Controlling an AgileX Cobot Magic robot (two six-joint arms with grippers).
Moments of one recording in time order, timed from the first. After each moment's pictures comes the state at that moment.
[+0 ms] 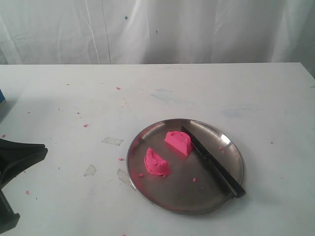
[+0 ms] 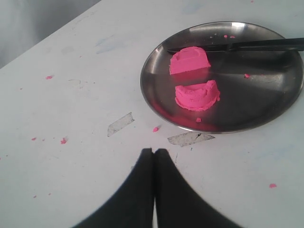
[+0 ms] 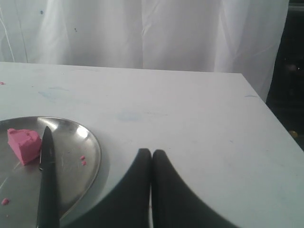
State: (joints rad) left arm -0.28 0.71 -0.34 -1.07 0.33 1.44; right arm 0.04 0.00 0.00 0.08 0.23 -0.07
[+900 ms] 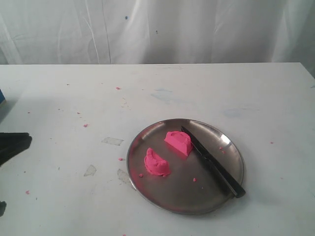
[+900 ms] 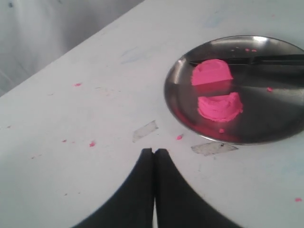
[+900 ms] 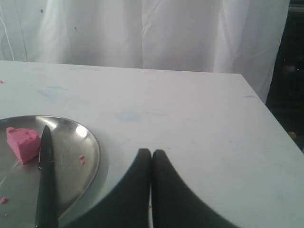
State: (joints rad) left arm -0.18 0.64 -0.34 -1.07 0.35 1.44; right arm 0.04 0.00 0.00 0.08 0.23 -0.08
